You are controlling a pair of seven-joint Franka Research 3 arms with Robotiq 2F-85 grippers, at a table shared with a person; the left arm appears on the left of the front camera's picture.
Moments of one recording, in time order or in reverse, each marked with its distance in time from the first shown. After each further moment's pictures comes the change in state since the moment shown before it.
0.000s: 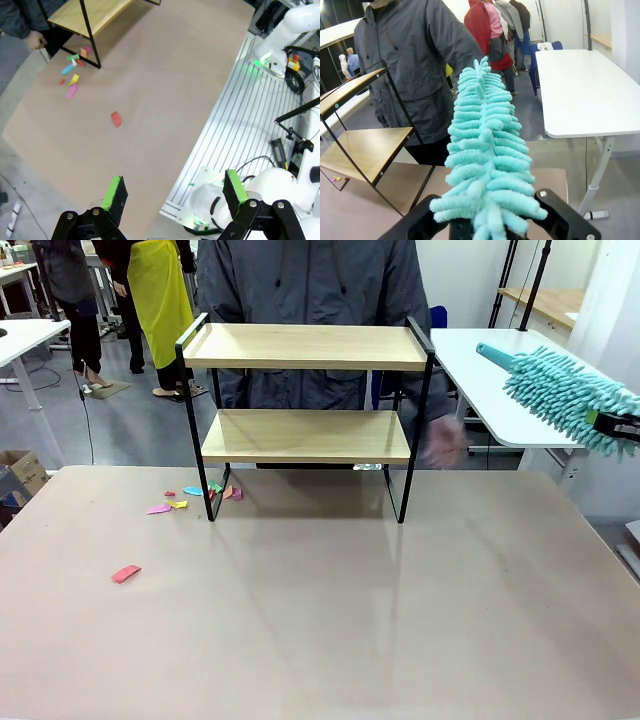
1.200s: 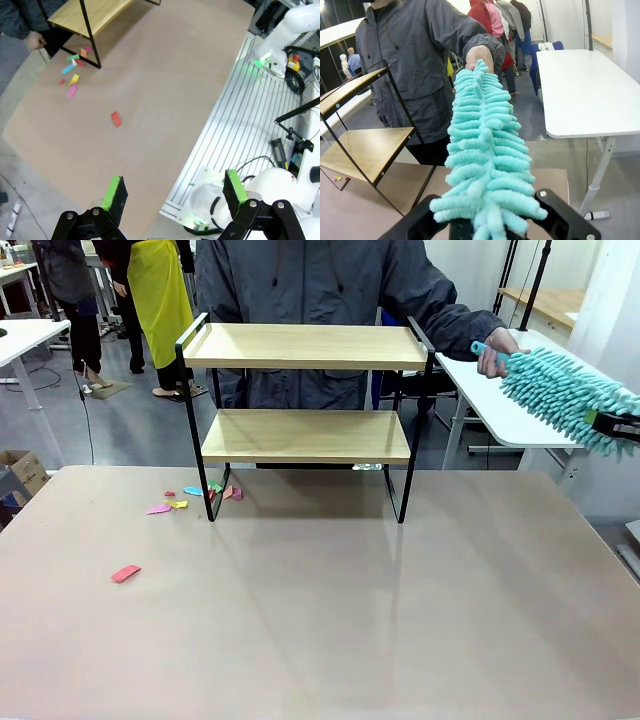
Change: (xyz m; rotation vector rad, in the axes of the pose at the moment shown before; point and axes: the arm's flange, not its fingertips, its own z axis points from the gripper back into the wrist) left arm 0.000 0.000 0.000 0.000 0.000 0.000; right arm 0.000 0.001 -0.001 0.005 0.000 0.000
